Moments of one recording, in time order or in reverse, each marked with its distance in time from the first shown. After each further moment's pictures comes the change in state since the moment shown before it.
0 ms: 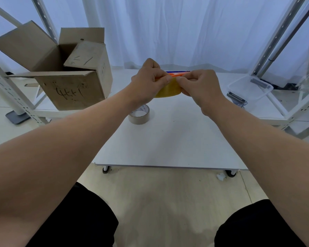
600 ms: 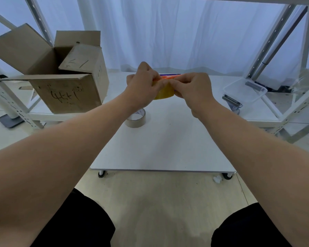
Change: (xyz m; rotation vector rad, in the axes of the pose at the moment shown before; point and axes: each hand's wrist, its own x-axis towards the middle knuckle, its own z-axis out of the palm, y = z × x) left_hand 0.005 0.001 0.007 0.209 0.090 -0.025; right_hand 0.003 -0.001 0.006 0.069 0.029 0.032
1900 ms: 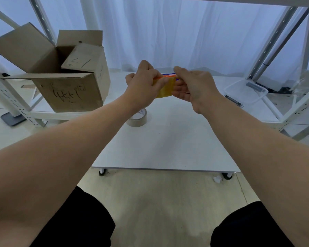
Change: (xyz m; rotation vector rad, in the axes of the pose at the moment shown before) left_hand -0.011 0.010 -0.005 -0.013 0.082 0.000; right_hand -0.004 -0.023 -0.008 0.328 -0.057 0.302
